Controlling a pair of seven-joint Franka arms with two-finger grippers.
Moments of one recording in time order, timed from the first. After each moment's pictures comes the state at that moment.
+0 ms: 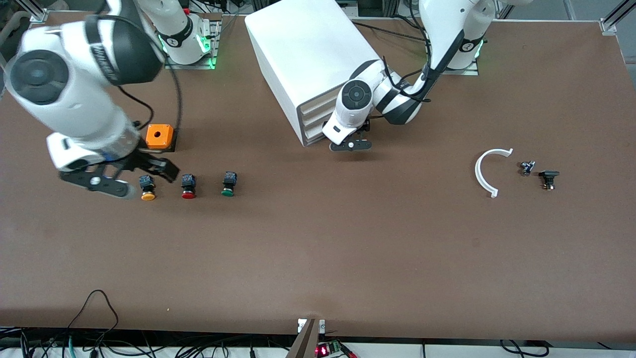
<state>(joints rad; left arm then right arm) -0.47 0.49 -0.35 -1.98 -0.03 2.32 -0.86 0.15 0.30 0.13 -1.41 -0.15 1.71 0.56</state>
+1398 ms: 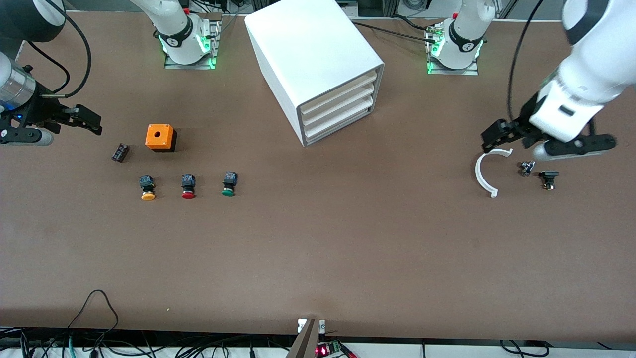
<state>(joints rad) -0.03 0.03 -0.11 -1.62 -0.03 1.72 -0.25 0.11 -0.02 -0.11 -1.78 -0.06 1.73 0.02</state>
